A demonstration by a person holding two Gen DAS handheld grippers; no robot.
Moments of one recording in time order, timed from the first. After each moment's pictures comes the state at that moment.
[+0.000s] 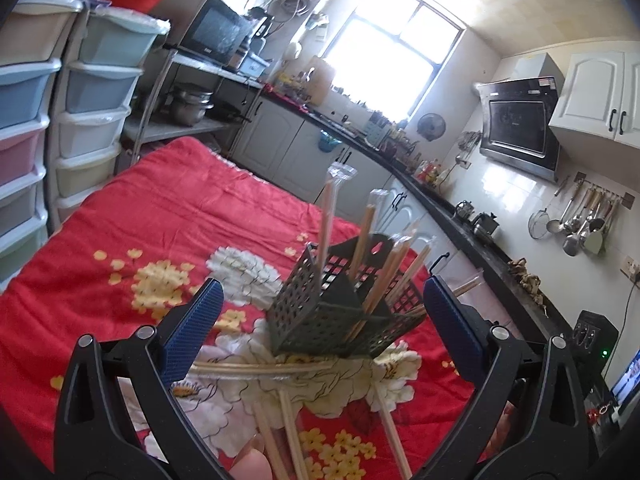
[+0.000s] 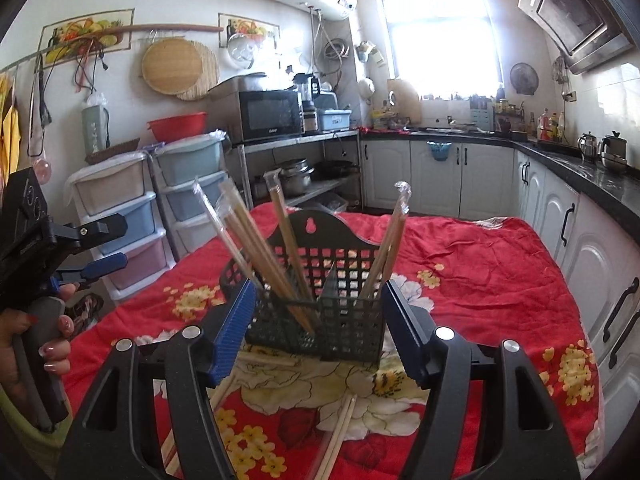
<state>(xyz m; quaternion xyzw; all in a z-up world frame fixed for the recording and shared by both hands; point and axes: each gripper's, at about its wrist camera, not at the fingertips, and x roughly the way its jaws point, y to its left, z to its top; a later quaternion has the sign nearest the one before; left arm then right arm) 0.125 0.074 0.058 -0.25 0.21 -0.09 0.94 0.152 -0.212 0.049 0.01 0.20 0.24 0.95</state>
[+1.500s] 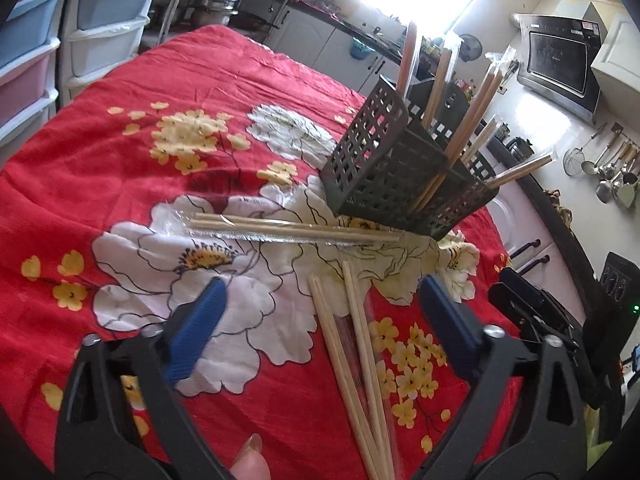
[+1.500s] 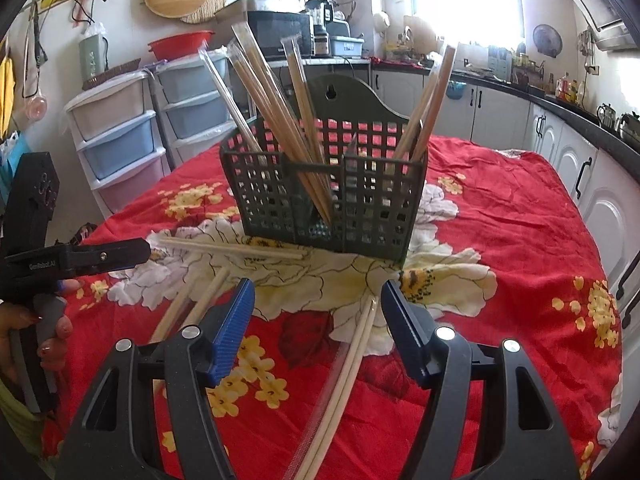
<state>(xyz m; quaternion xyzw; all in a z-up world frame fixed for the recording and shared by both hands) 0.122 0.061 -0.041 -0.23 0.38 -0.09 0.89 0.153 -0.193 -0.020 -0.05 0.32 0.24 0.91</state>
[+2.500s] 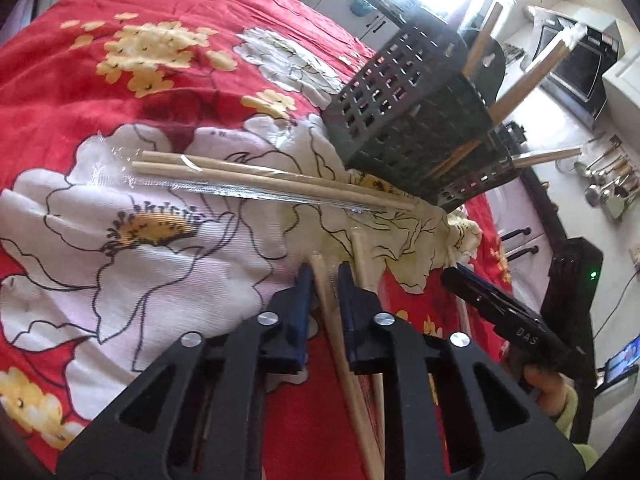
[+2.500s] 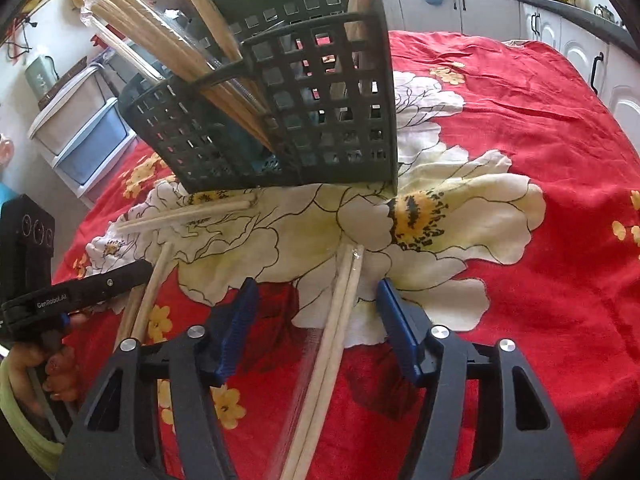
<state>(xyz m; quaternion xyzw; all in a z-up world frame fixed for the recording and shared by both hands) 0.160 0.062 -0.090 -0.29 0.45 -0.14 0.84 0.215 -0.203 -0.075 0.03 0.46 0.23 0.86</state>
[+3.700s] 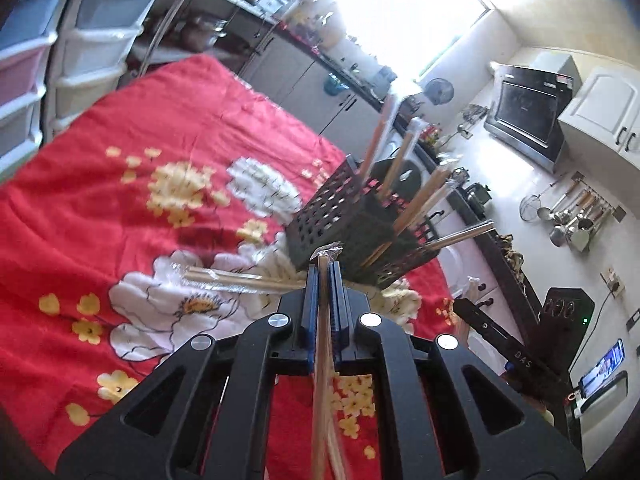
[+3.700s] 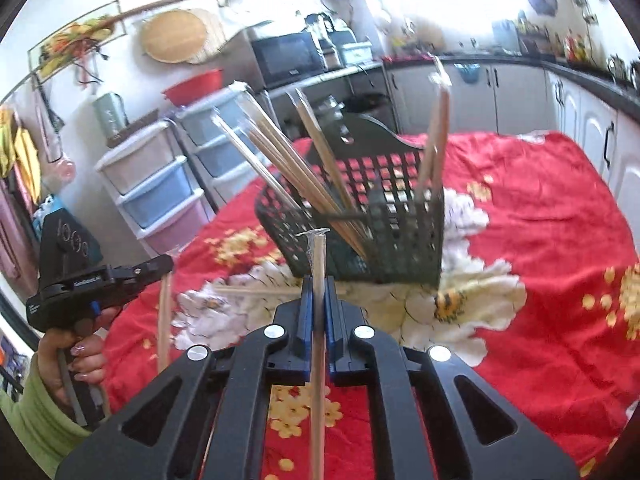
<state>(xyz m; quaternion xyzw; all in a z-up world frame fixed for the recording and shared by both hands) 0.108 0.096 0.009 -0.30 0.31 -0.14 0.89 0.159 -0.210 0.027 0.06 0.31 0.31 0.90</state>
